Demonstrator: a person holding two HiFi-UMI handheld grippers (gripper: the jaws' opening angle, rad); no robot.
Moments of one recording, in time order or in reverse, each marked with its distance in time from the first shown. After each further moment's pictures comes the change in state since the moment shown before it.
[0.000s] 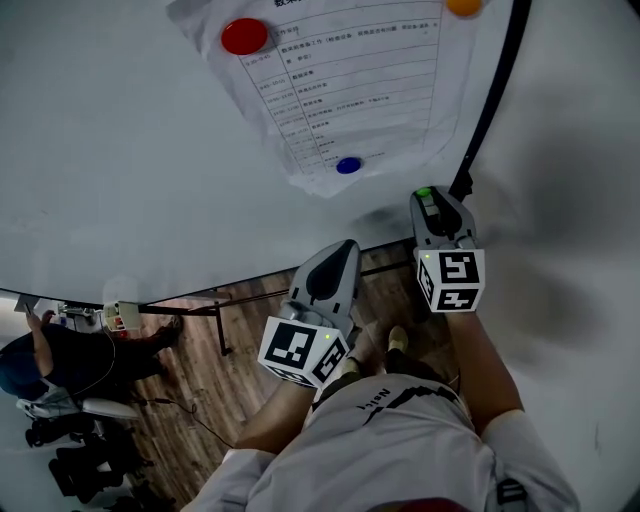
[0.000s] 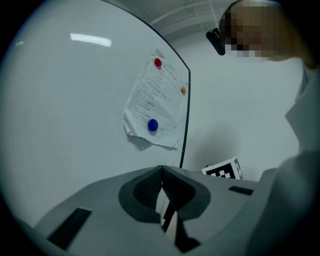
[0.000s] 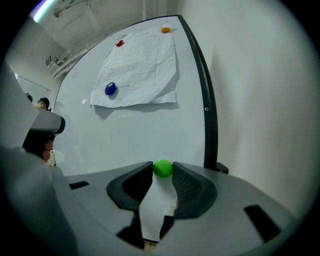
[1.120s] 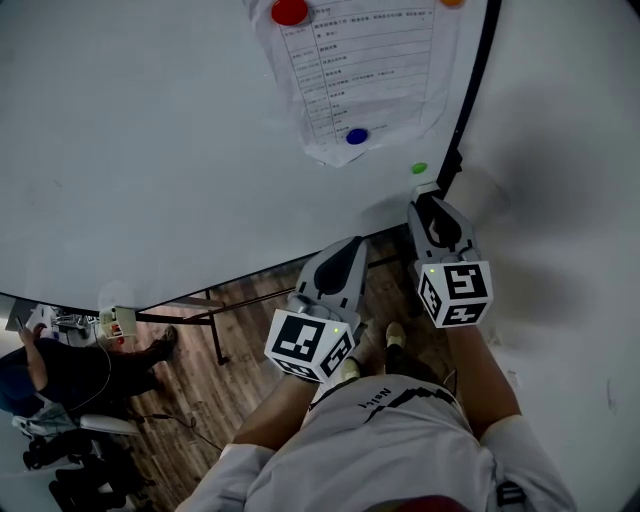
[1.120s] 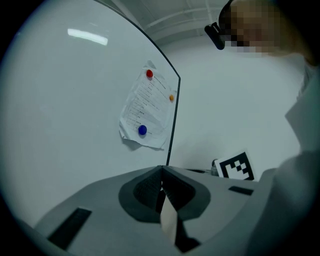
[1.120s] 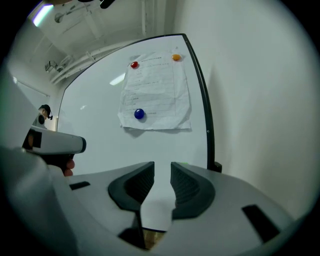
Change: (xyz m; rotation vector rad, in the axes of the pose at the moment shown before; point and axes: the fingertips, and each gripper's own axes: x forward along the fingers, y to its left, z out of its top) left arm -0.044 -0.022 0.000 0.005 0.000 -0.115; right arm -0.076 0.049 0.023 0.043 -0.045 -0.017
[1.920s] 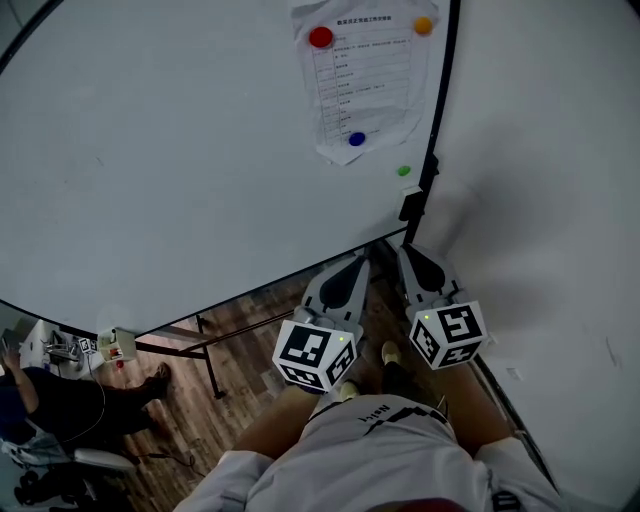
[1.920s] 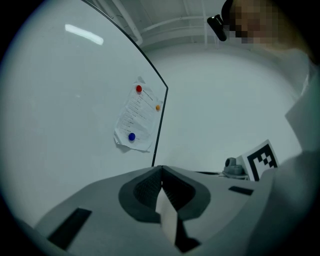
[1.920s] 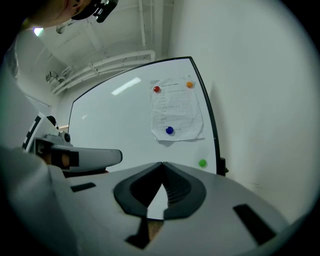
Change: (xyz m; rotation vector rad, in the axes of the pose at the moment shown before) left arm -0.071 -0.032 0.006 0.008 -0.011 -0.129; right arm -0.102 0.092 0.015 0.068 -0.063 0.007
